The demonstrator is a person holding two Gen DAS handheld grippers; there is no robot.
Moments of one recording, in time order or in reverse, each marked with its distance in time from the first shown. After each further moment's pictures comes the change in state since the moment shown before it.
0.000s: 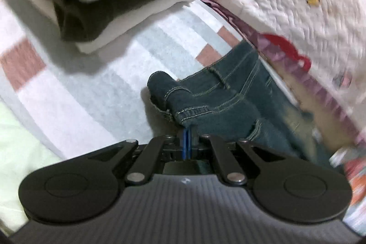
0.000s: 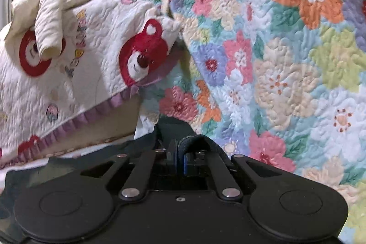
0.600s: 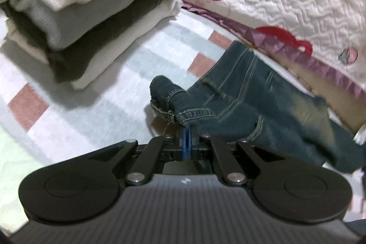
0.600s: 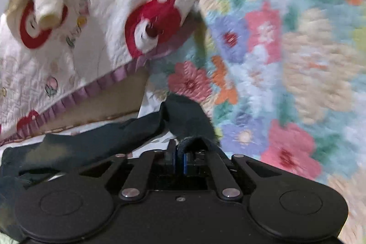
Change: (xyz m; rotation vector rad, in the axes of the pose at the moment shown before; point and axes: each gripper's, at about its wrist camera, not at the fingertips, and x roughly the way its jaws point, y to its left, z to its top) left arm -0.001 -0.036 0.020 0.126 -0.028 0.072; right arm 0.124 -0.002 0.014 -0.095 0.155 0.081
